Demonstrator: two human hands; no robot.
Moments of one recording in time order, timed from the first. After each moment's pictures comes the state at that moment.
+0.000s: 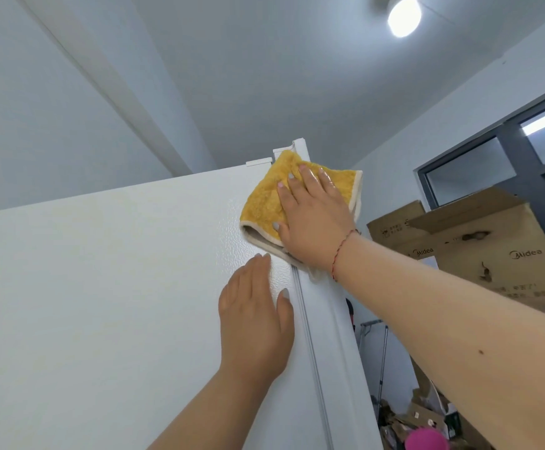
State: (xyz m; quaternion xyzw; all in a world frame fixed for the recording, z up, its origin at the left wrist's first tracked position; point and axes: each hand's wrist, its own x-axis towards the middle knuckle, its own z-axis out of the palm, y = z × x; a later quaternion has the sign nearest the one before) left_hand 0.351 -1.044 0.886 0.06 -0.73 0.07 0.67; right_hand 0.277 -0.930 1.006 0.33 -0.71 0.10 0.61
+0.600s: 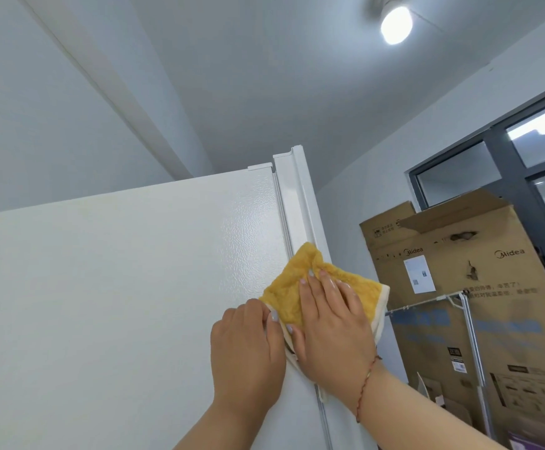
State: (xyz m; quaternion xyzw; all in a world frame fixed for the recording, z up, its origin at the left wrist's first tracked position) left_hand 0.381 -1.037 0.850 0.06 -0.72 0.05 0.69; right_hand 0.284 -0.944 0.847 0.32 -0.71 0.21 0.59
